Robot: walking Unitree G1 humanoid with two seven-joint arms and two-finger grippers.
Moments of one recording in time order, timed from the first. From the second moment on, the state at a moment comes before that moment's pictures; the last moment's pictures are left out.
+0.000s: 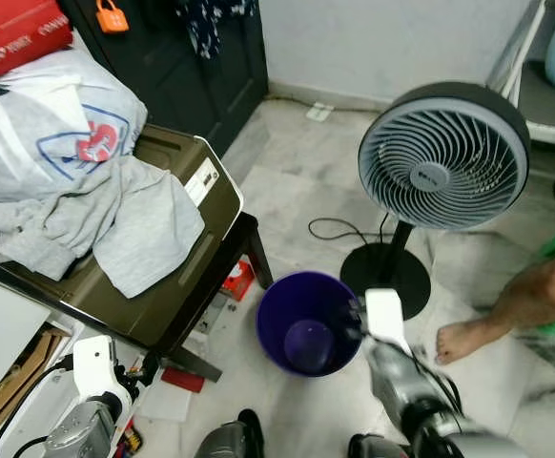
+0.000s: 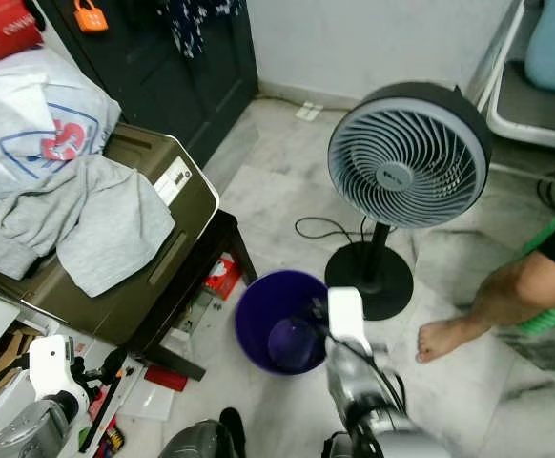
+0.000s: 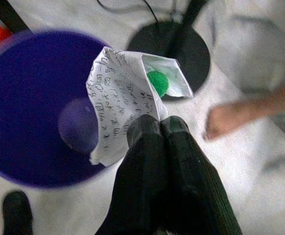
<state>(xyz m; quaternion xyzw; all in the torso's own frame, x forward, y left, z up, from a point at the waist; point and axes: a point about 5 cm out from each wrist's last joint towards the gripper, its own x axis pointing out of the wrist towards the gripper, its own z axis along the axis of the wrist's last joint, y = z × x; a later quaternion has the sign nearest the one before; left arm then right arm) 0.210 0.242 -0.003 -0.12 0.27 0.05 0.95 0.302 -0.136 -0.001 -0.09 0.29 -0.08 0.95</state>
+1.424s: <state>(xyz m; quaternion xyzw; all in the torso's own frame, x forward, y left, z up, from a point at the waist) 0.205 0.246 0.003 -0.10 0.28 0.05 0.95 0.316 -0.107 0.018 -0.05 0.22 -0.01 0.98</state>
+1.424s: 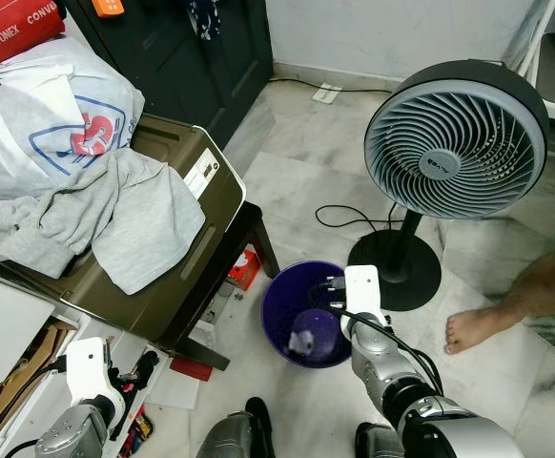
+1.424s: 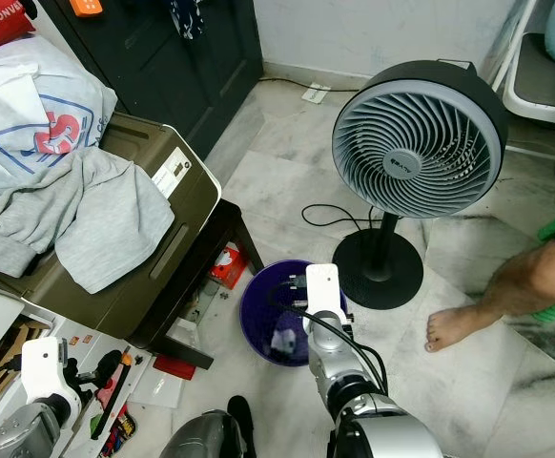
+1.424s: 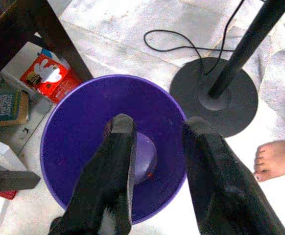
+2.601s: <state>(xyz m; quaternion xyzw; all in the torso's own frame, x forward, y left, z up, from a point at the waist) 0.288 0.208 0.041 0.00 0.15 0.02 0.99 0.325 -0.137 0.036 -0.06 0.15 -0.01 0.99</state>
